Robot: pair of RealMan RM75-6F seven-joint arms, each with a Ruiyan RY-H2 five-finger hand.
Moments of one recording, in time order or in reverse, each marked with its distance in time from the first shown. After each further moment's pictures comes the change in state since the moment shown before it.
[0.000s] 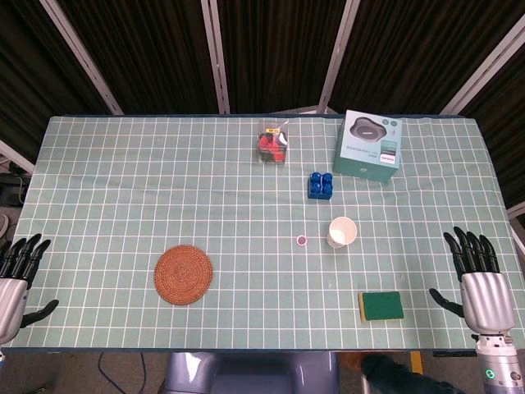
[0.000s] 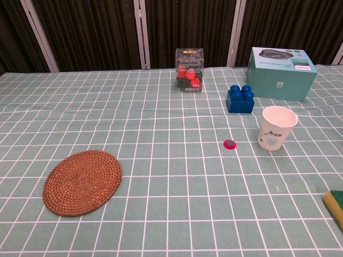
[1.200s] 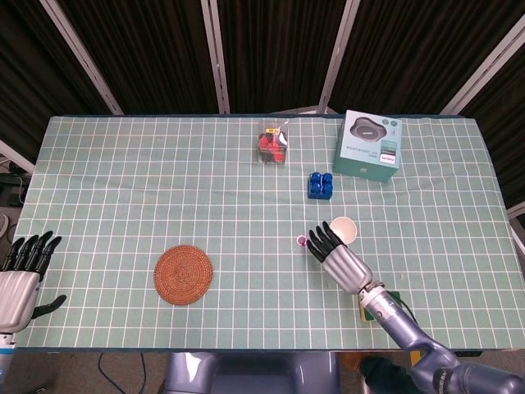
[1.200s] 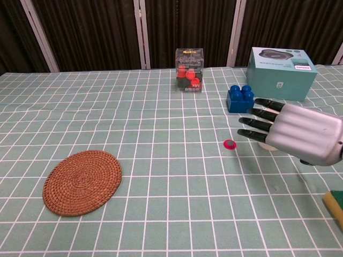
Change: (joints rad) left arm -0.041 -0.062 -0.025 0.081 -0.053 -0.081 -0.008; right arm 0.412 -0.323 0.083 0.230 -0.098 -0.675 -0.936
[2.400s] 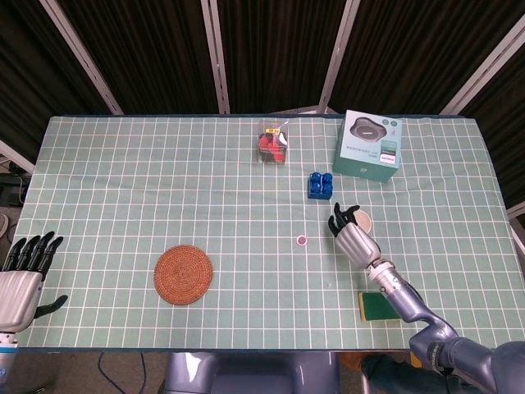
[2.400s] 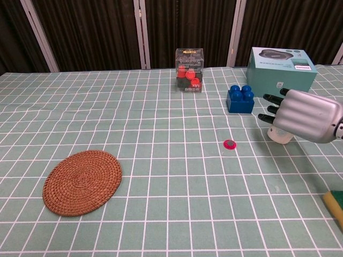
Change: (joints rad) left arm -0.003 -0.005 0.003 -0.009 -0.010 -0.006 0.020; right arm 0.083 -0.084 -0.023 0.339 0.007 0.057 0.051
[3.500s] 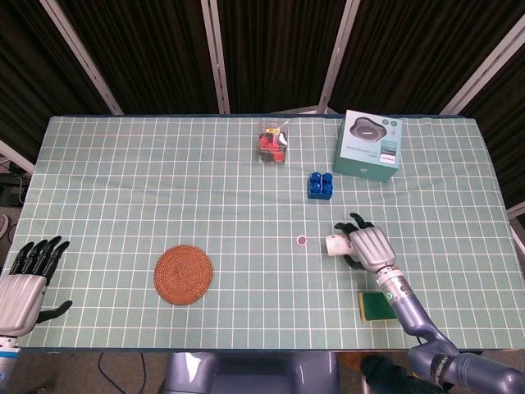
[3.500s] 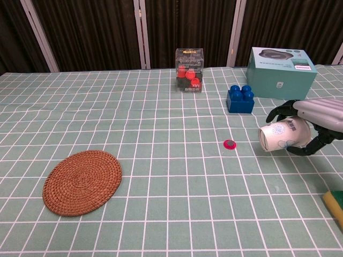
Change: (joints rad) left arm -0.002 0.030 0.025 -0.039 0.023 -0.018 -0.033; right arm -0.075 0.098 0.067 -0.316 0.301 -0.063 0.832
